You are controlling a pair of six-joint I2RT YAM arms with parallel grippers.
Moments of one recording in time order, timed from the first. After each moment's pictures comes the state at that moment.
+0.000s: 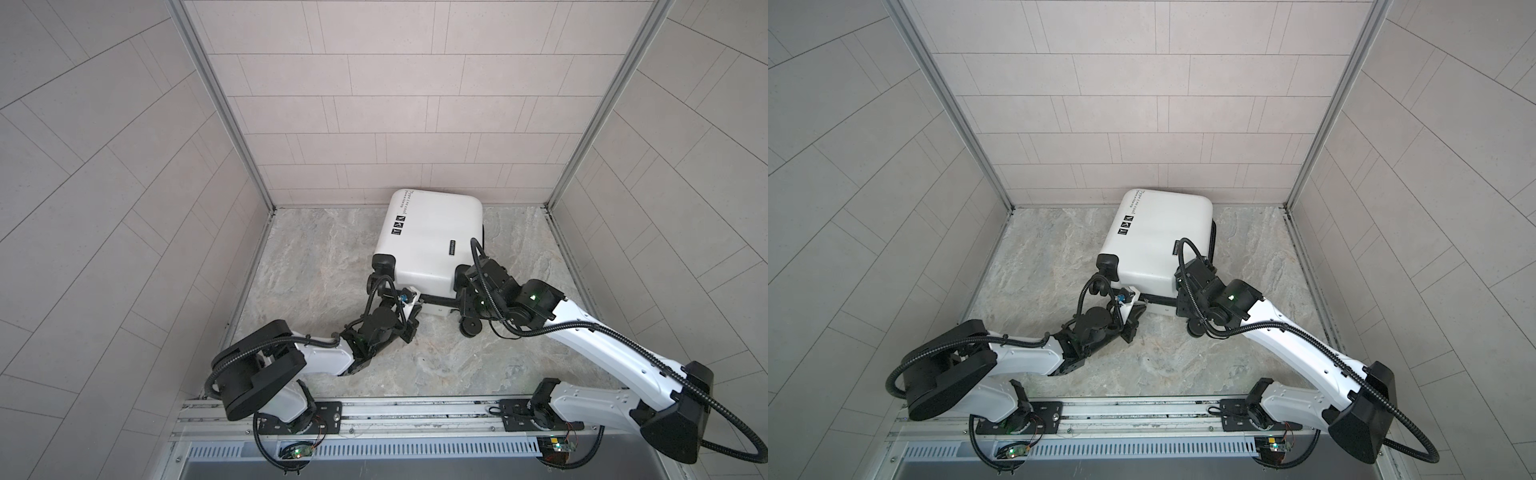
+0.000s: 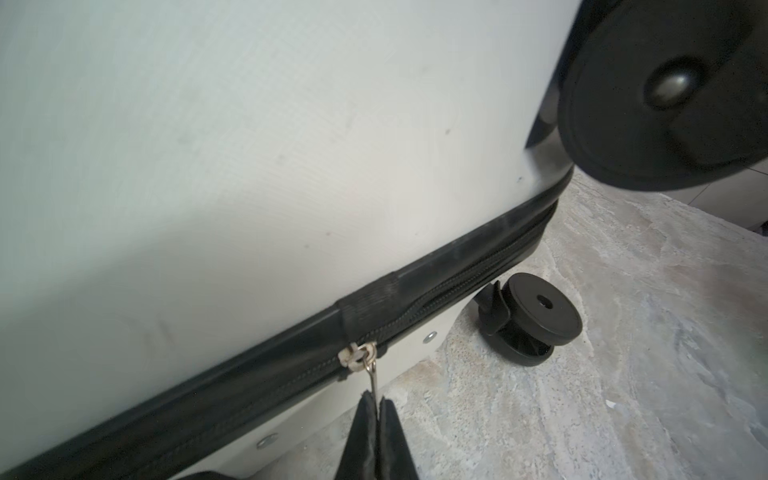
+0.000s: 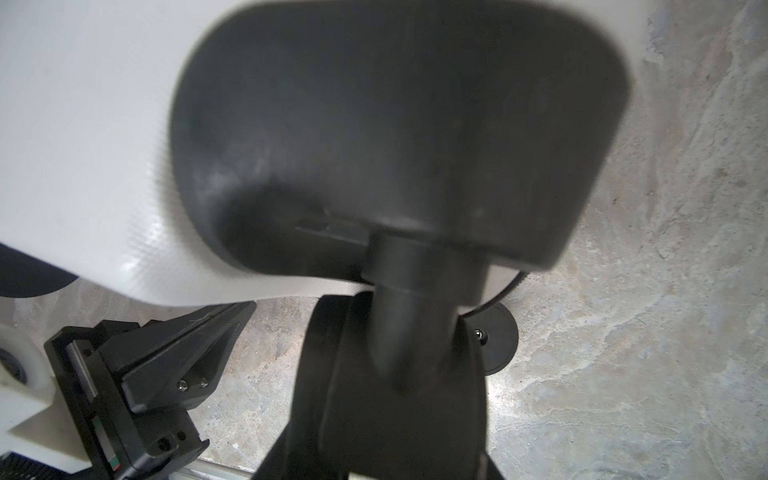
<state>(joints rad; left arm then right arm) -0.96 1.48 0.41 0.76 -0.14 -0.11 0.73 1.15 1.07 -0.92 0.13 0.81</state>
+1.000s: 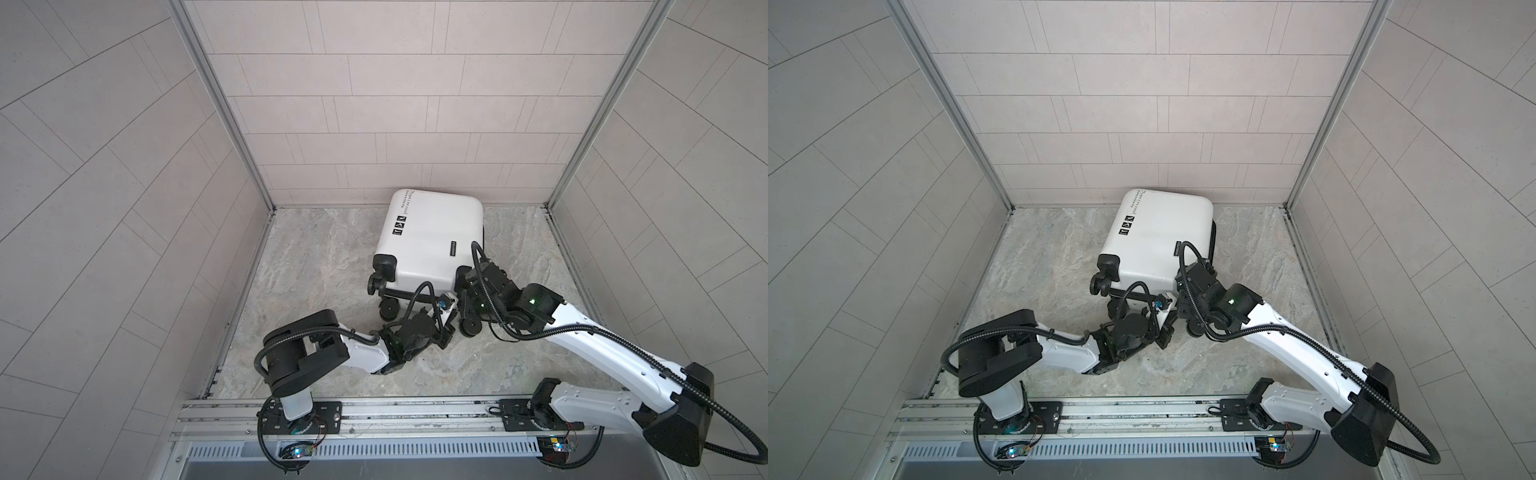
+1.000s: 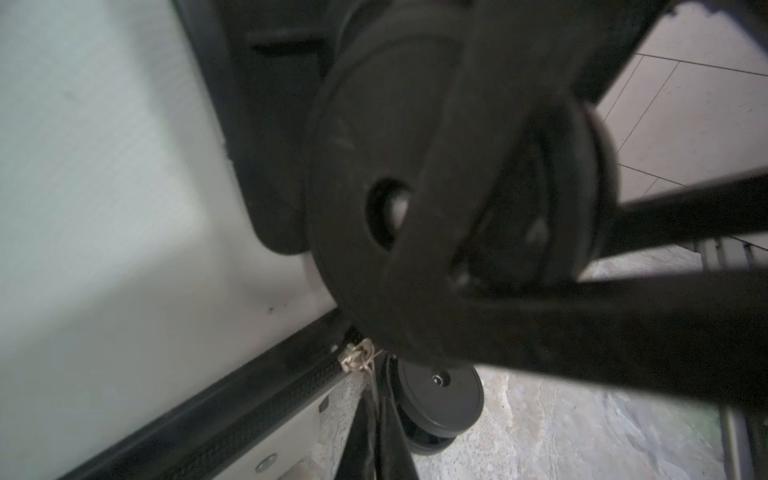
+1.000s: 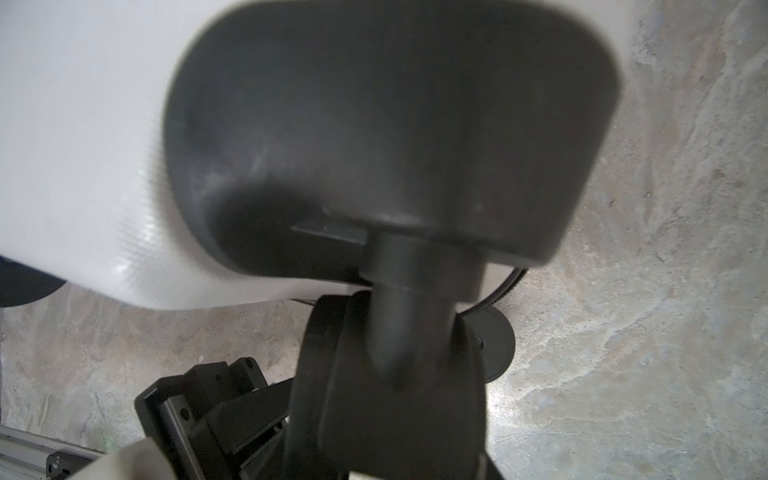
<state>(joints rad) -1.15 1.76 0.67 0.82 -0.23 -0.14 0.73 1.13 1.01 -0.87 0.15 0.81</state>
